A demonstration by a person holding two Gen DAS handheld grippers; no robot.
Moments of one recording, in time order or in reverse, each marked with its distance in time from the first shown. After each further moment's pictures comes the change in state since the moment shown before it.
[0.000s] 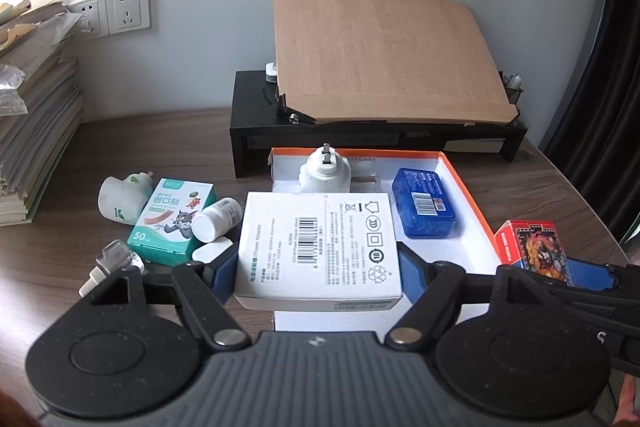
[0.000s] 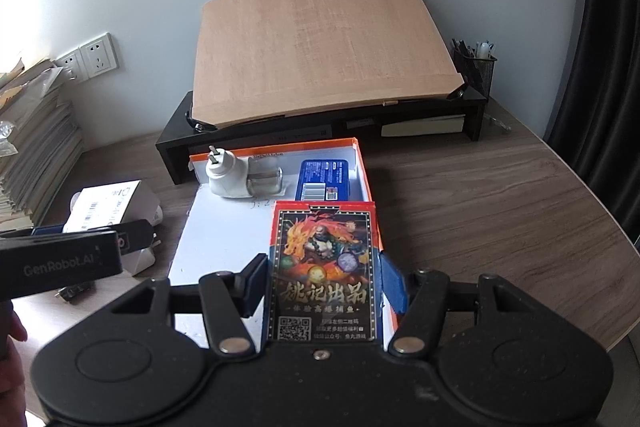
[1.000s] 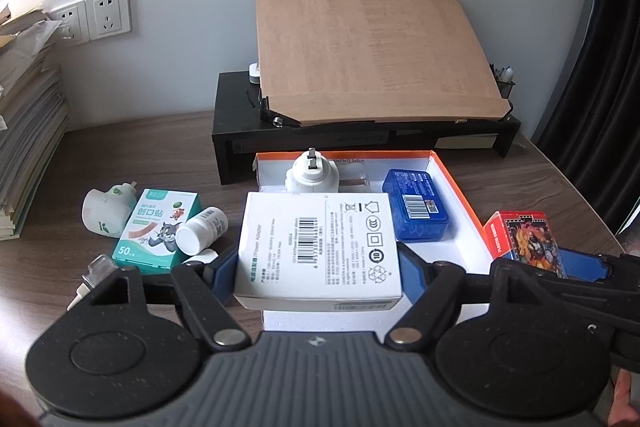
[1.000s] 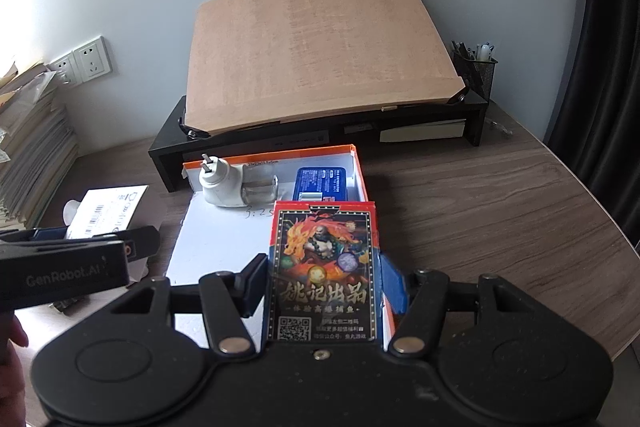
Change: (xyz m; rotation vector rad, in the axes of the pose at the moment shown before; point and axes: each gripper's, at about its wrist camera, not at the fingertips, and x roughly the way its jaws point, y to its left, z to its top) left arm 0.010 -0.006 0.007 0.031 0.010 -0.025; right arm 0.008 0.000 0.007 0.008 -0.003 -0.013
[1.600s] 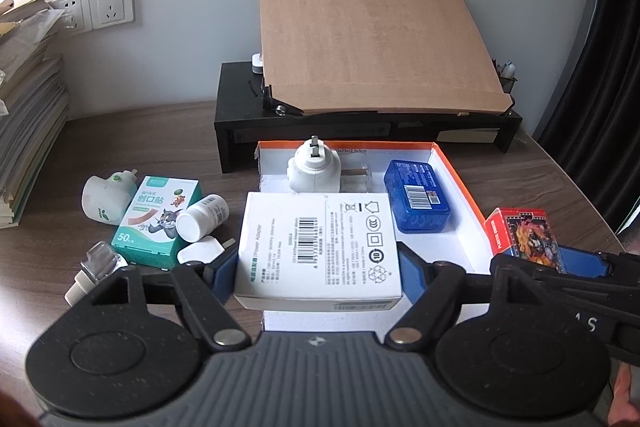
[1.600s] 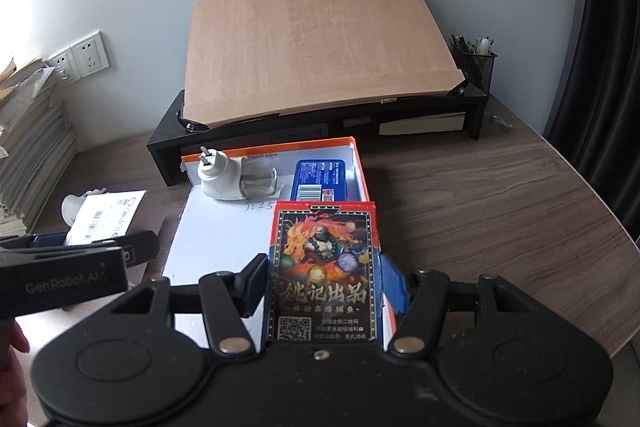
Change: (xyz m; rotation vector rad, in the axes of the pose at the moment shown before) left arm 0.000 0.003 -0.005 -0.011 0.013 0.000; right arm 0.004 0.000 0.000 0.001 0.014 0.001
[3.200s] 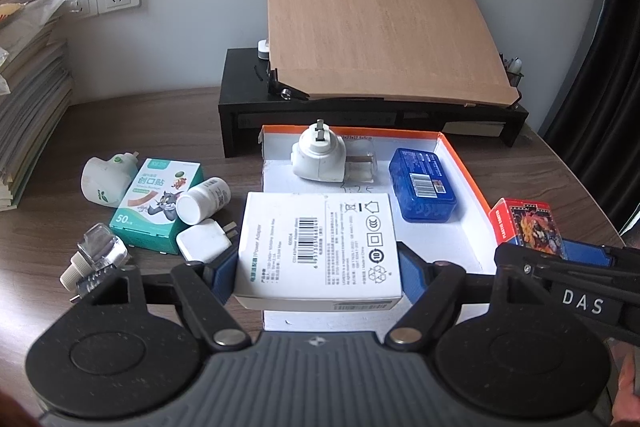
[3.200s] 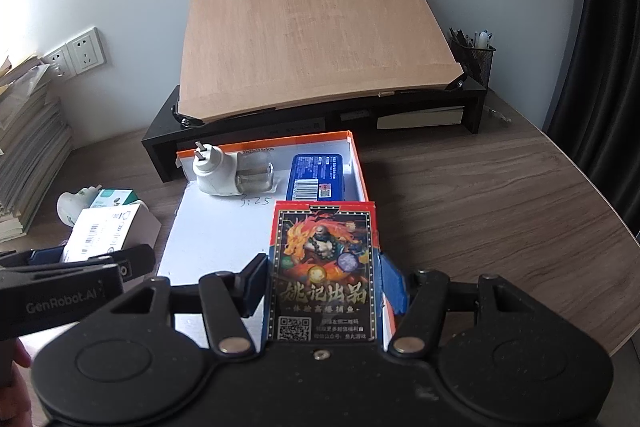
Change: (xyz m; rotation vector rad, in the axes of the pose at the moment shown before) left arm 0.008 0.003 -0.006 -0.025 0.024 0.003; right arm 0.007 -0.001 -0.002 0.007 0.017 -0.013
